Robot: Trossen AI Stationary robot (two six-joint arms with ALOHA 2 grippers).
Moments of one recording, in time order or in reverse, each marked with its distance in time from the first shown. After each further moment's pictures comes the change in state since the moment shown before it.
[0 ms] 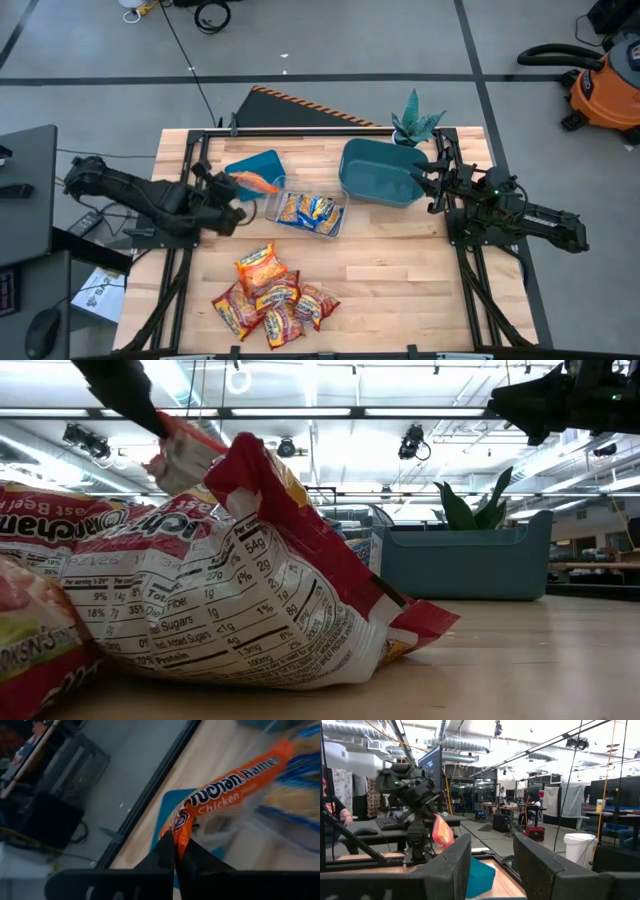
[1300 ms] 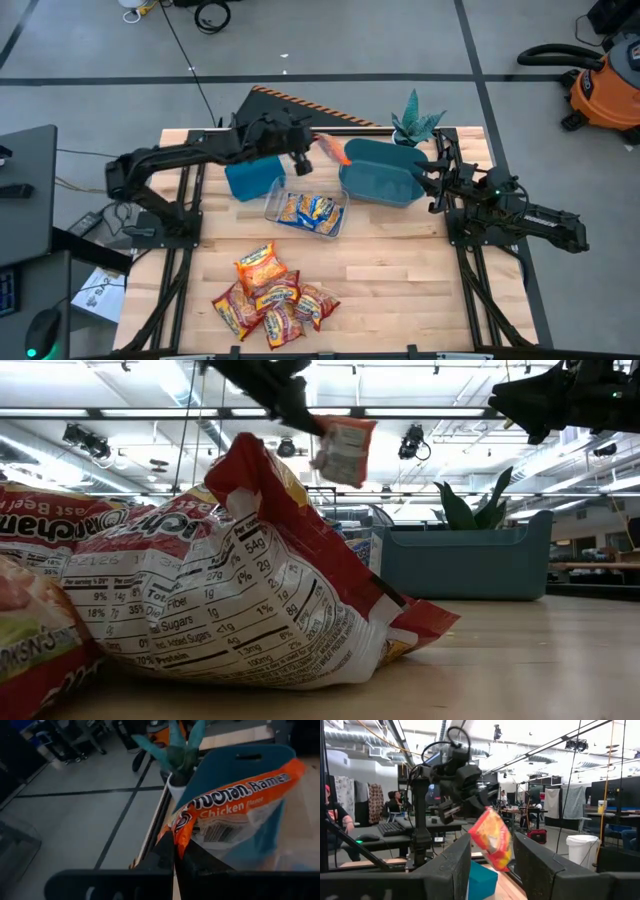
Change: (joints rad) left arm 0.641 0.459 0.323 1.000 0.795 0.940; right arm 0.000 0.000 0.000 0.022 0.000 0.025
